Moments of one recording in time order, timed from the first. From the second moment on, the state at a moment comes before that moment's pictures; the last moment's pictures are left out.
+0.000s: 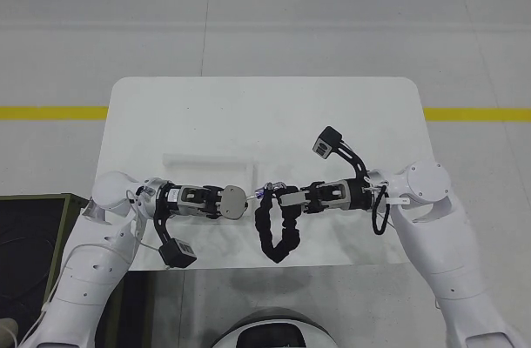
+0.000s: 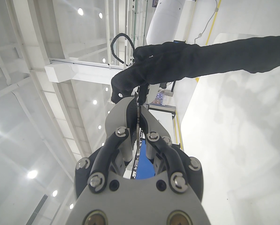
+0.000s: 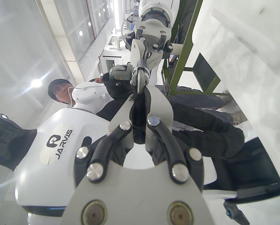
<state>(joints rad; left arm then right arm) 1.23 -1.07 -1.36 -1.66 2.48 -0.04 1.44 -1.13 -1.19 1.23 -1.72 0.42 0.10 1.35</state>
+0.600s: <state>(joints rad) 1.24 -1.06 -1.36 -1.68 2.51 -0.04 1.43 -1.12 -1.18 1.21 -1.74 0.39 0.11 1.32</state>
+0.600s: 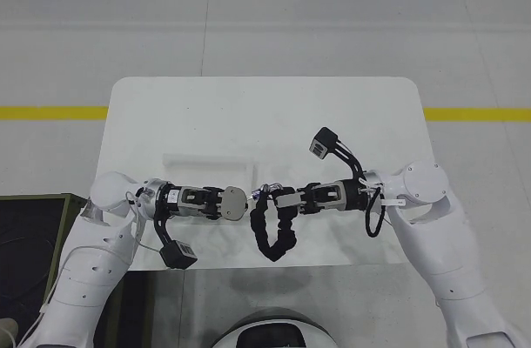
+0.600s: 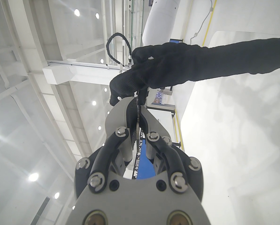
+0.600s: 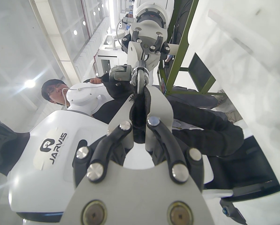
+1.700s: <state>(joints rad) 1.25 -1.08 -1.40 -1.57 2.17 -0.15 1.38 -1.14 -1.17 1.28 -1.73 0.47 0.07 1.30</state>
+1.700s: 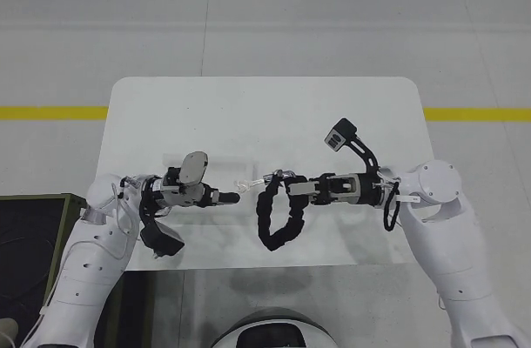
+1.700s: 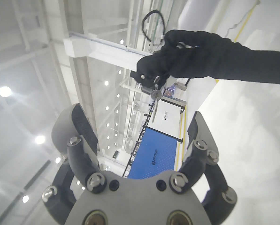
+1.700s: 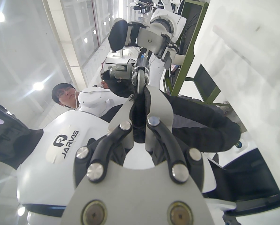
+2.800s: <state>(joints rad) 1.33 -0.96 -1.49 -1.77 0.81 -1.01 0.47 -1.20 -1.15 1.31 -1.82 0.46 0.02 1.24</state>
